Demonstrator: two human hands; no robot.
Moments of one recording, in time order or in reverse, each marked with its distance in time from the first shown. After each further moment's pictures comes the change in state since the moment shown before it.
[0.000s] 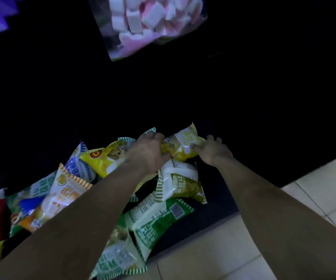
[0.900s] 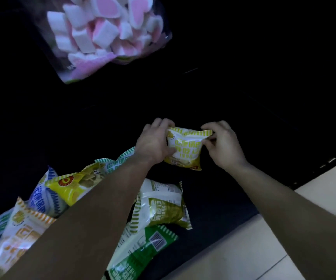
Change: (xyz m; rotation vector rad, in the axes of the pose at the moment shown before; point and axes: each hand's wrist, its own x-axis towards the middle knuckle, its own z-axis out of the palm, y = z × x) left_hand 0.101 0.053 0.007 -0.212 0.191 0.135; right_hand 0.018 0.044 -0.073 0.366 0.468 -0.486
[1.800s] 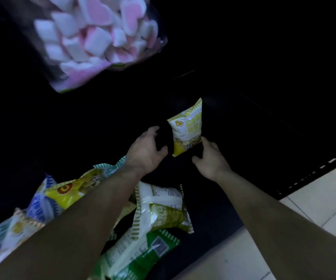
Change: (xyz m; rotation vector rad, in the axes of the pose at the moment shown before) left_hand -0.034 -0.012 -0.033 -0.245 -0.043 -0.203; right_hand -0.026 -0.025 0.021 -0.080 -0.352 0.375
